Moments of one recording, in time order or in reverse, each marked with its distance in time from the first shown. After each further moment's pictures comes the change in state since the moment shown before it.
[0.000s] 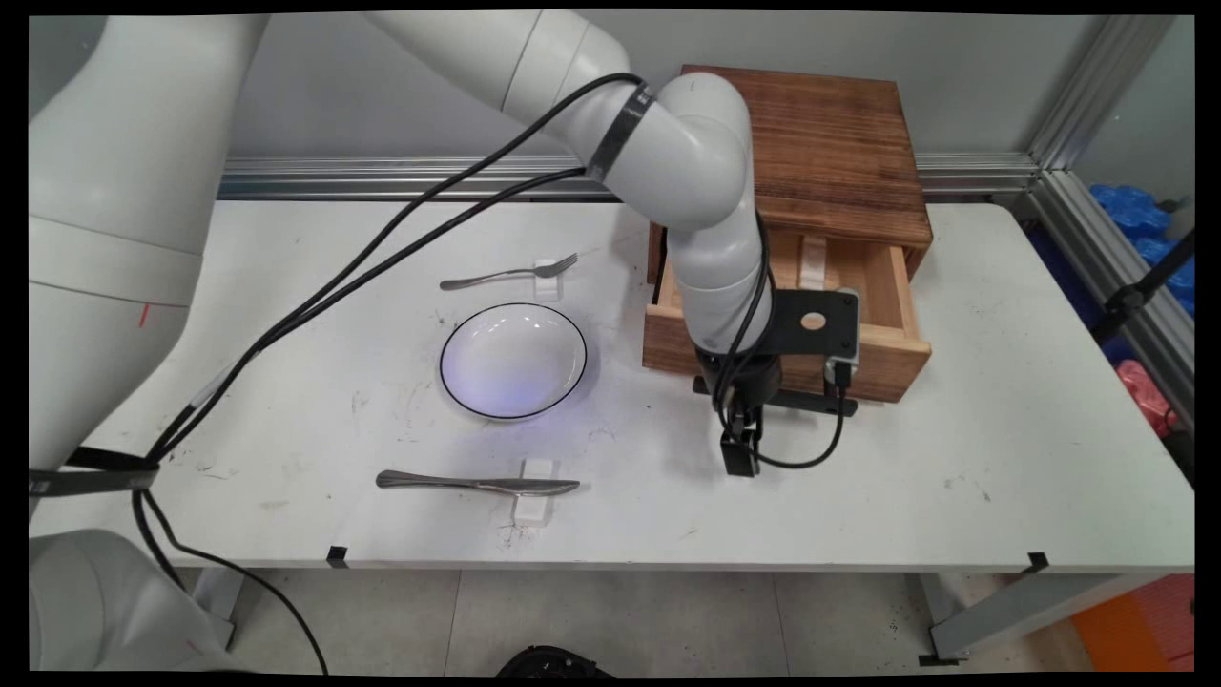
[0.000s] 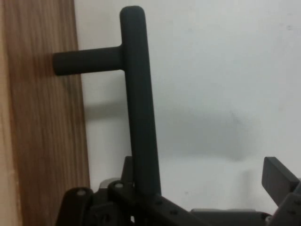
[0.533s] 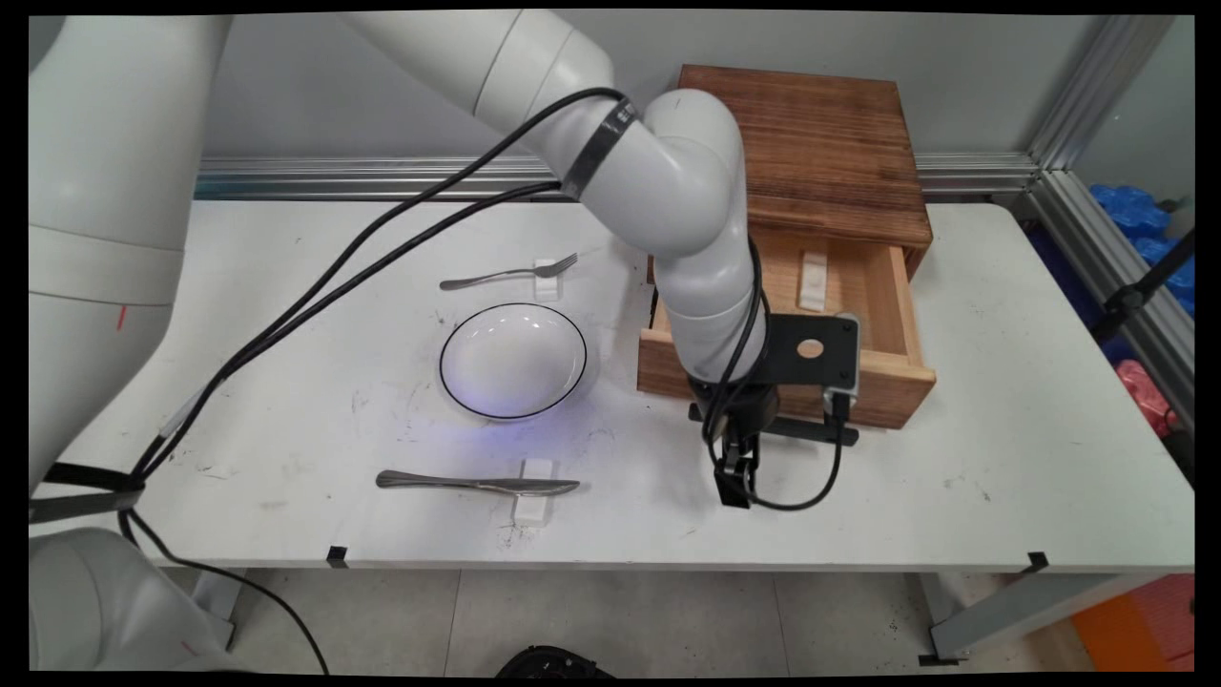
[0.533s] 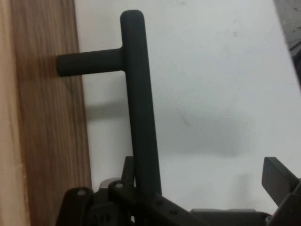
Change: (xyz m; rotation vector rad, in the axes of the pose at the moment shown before) arm 0.000 0.034 -0.008 -0.010 0.011 0.007
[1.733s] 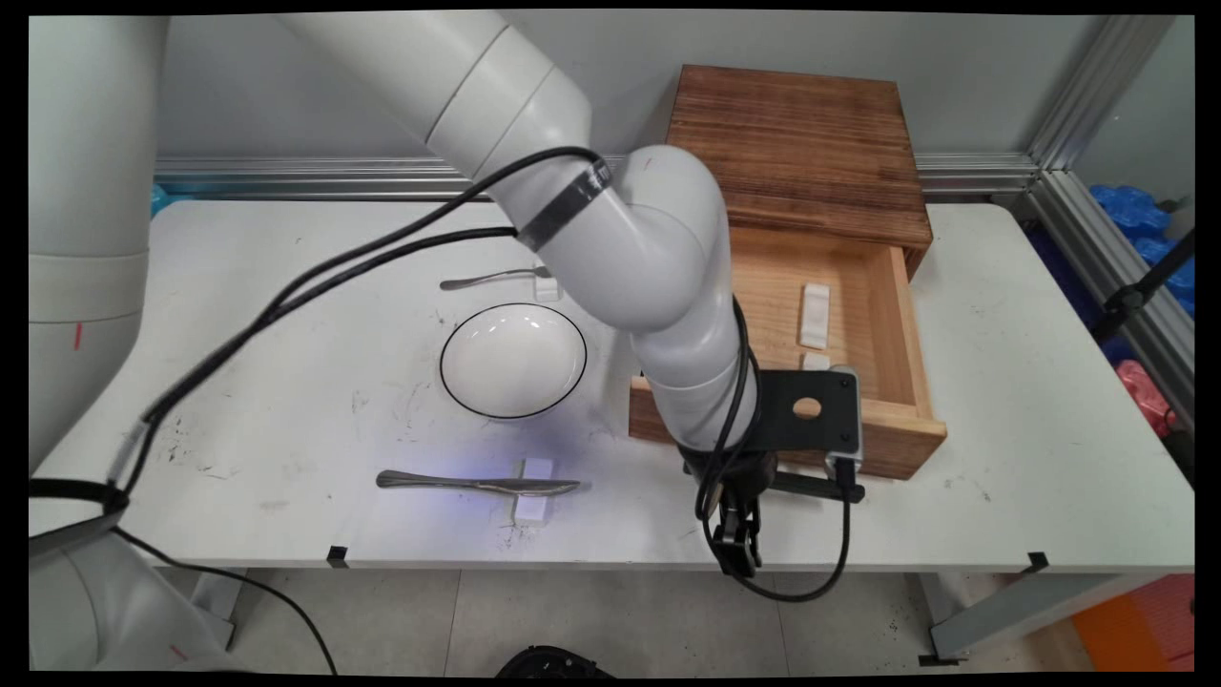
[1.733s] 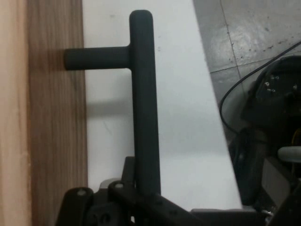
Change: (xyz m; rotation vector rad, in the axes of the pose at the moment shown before) arm 0.002 0.062 -0.002 -0.017 0.035 -0.065
